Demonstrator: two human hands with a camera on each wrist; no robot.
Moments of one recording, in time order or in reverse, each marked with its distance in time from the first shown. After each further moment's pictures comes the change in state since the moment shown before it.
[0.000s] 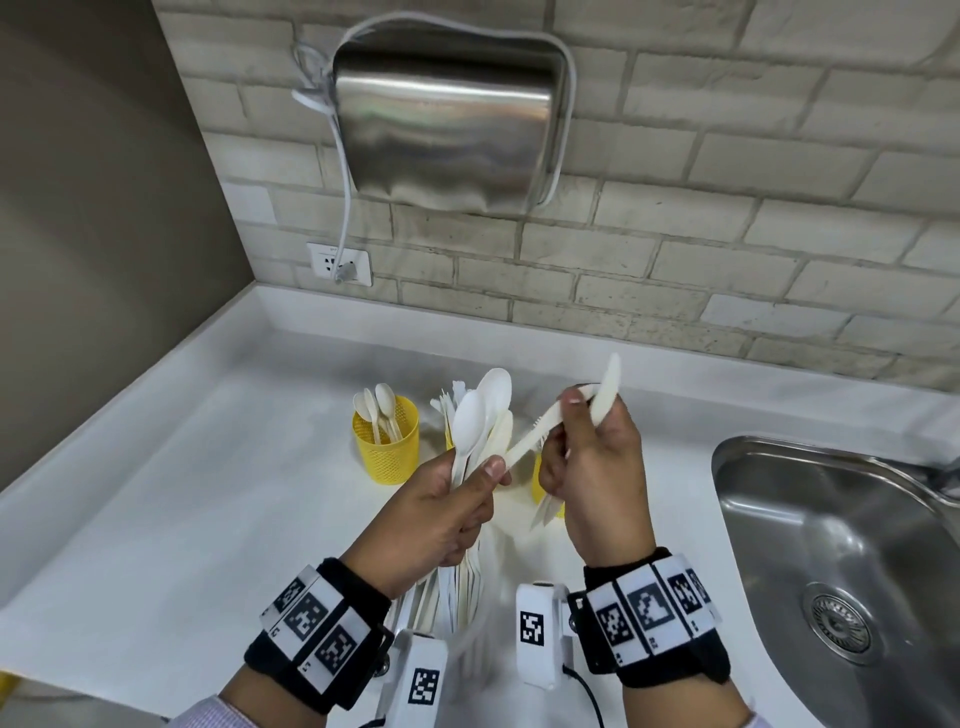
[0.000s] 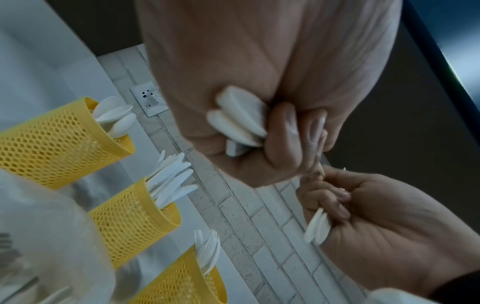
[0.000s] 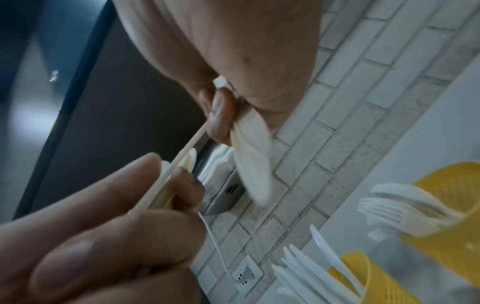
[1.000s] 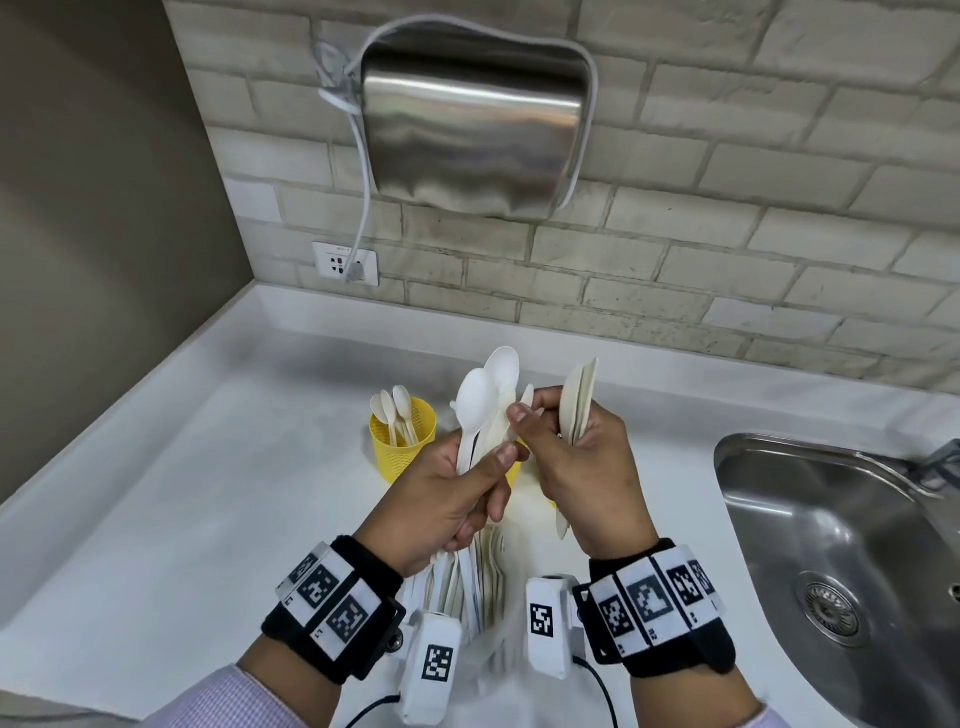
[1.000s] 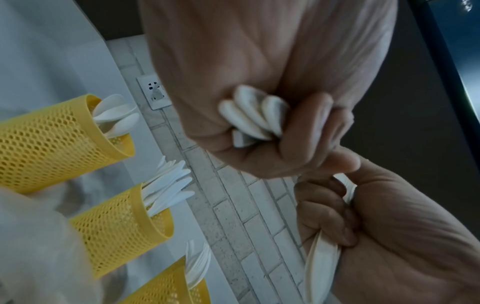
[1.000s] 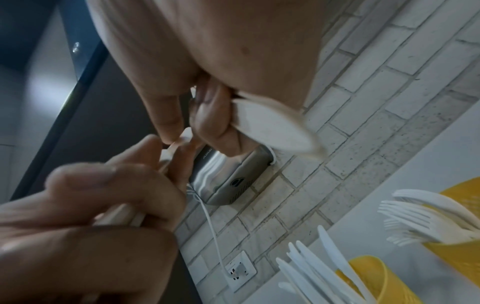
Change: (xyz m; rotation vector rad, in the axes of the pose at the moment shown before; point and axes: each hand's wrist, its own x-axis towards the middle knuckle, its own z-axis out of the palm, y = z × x) left_hand 0.002 0.012 -0.034 -0.101 -0.073 0.099; right_hand -0.014 -0.002 0.040 -0.164 -0.141 -0.071
